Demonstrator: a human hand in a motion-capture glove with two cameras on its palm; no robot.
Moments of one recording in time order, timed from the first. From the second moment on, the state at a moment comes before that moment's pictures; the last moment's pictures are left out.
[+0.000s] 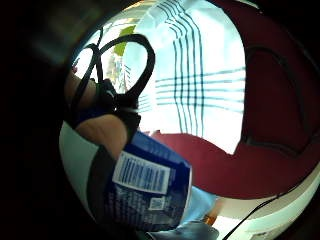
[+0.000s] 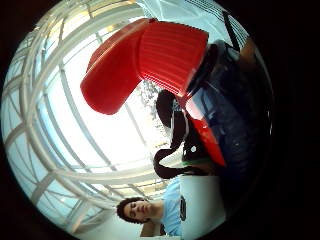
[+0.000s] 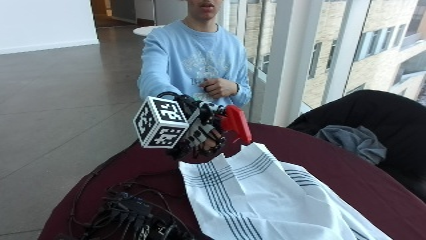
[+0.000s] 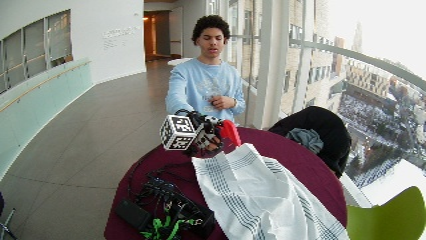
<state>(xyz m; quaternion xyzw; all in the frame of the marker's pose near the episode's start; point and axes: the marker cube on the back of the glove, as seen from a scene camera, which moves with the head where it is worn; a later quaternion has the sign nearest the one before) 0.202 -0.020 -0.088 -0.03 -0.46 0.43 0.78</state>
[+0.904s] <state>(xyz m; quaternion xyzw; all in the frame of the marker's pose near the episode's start) 0.183 -0.034 -0.086 -0.03 -0.45 0.41 0.79</state>
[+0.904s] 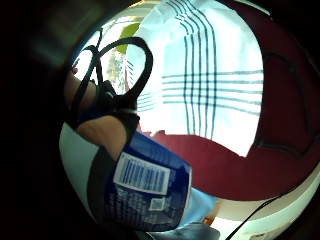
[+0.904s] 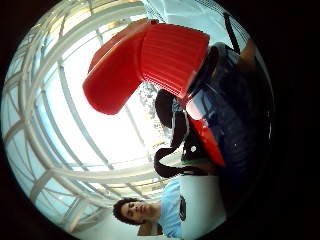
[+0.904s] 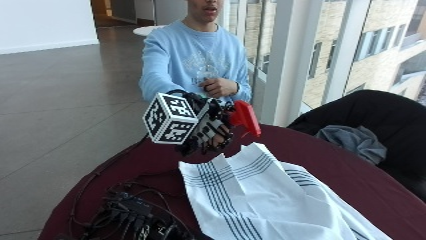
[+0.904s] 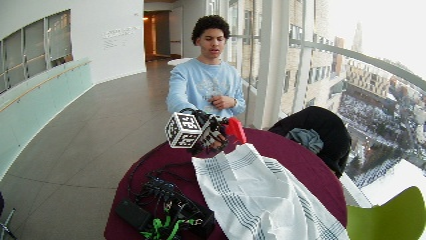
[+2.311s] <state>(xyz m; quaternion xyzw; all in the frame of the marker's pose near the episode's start) -0.020 -0.169 0.010 0.16 -0.54 0.07 0.83</state>
